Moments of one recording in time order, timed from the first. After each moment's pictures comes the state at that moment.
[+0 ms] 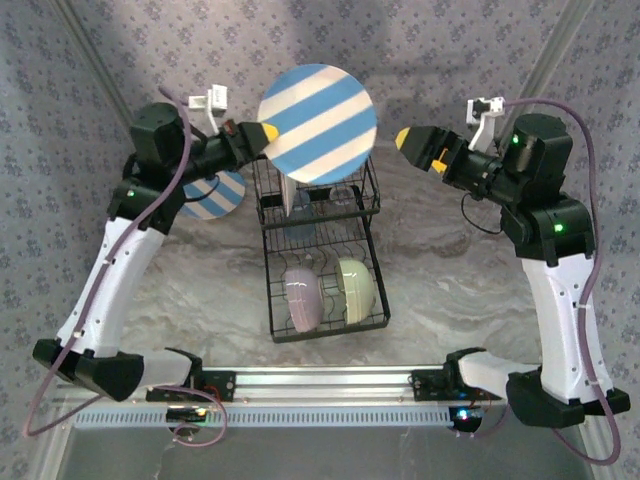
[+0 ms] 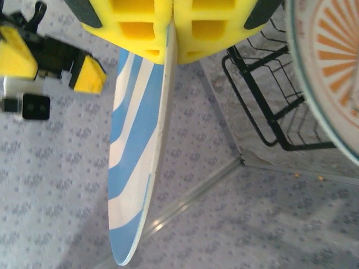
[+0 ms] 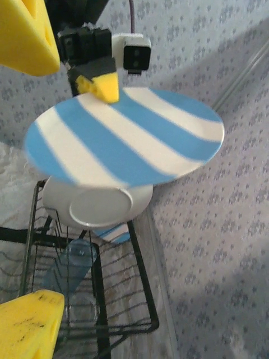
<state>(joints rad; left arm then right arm) -0.34 1.30 1.63 -0.43 0.62 -0.88 0.23 1.17 1.77 -0.82 -0.51 0.65</state>
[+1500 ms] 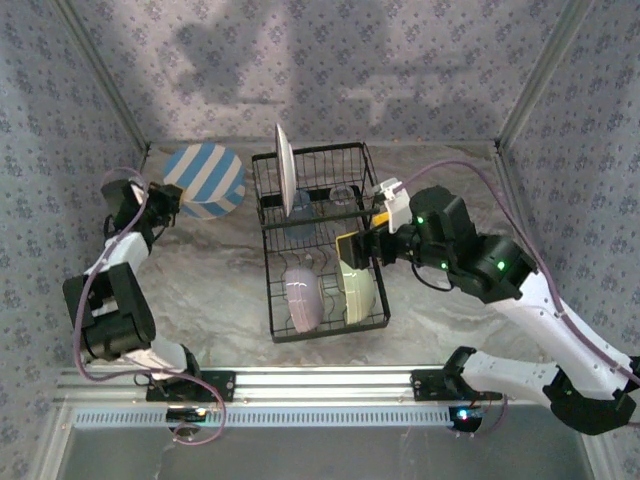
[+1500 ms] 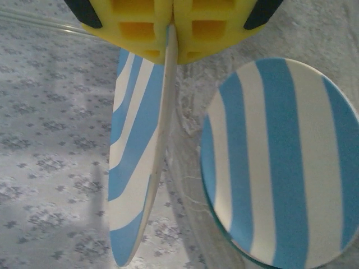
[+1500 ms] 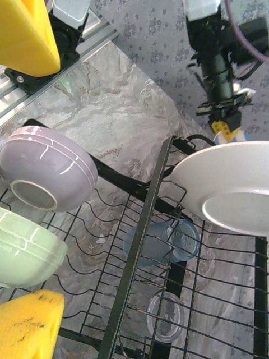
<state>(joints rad) 0.31 1.54 0.88 0.19 0.60 -1.09 0.83 1.02 1.37 -0.84 -0.06 0.32</state>
